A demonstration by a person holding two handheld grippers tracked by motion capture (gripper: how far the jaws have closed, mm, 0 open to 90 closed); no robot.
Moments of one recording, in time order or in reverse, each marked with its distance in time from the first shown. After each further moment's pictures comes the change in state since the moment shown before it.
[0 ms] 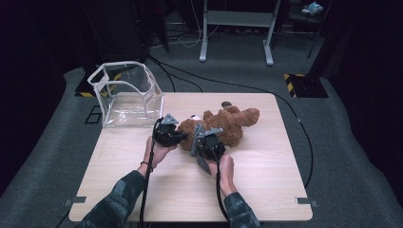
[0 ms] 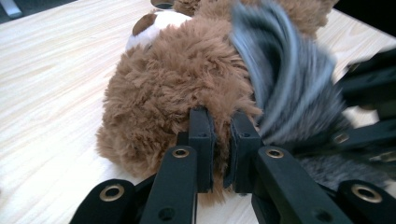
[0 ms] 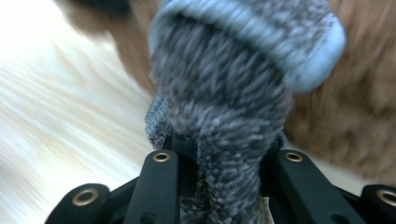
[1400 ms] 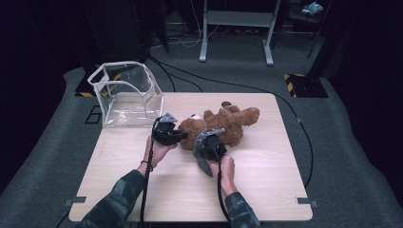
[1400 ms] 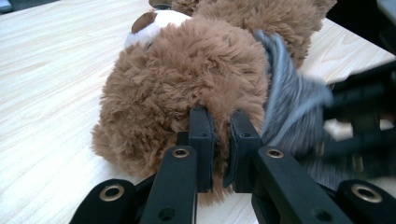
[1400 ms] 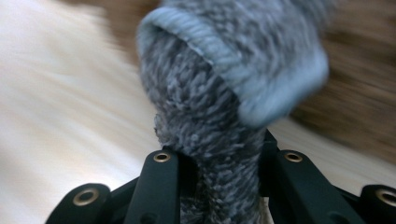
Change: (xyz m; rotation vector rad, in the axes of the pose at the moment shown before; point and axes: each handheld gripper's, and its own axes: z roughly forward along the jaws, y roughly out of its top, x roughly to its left) left arm 0.006 0.001 0.000 -0.002 -0.027 -0.029; right arm -0.010 -0.006 0.010 0.041 0.031 0.041
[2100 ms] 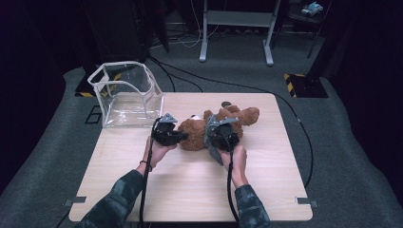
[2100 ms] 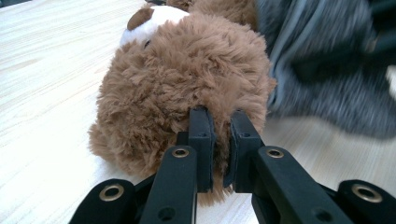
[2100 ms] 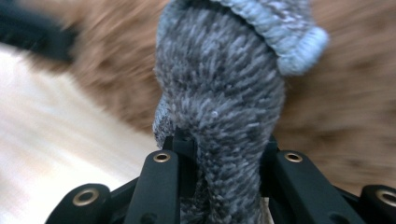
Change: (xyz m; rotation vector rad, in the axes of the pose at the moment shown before) left arm 0.001 -0.002 0.001 0.011 -0.019 0.001; right arm -0.028 0.024 -0.043 -0.073 -0.083 0.006
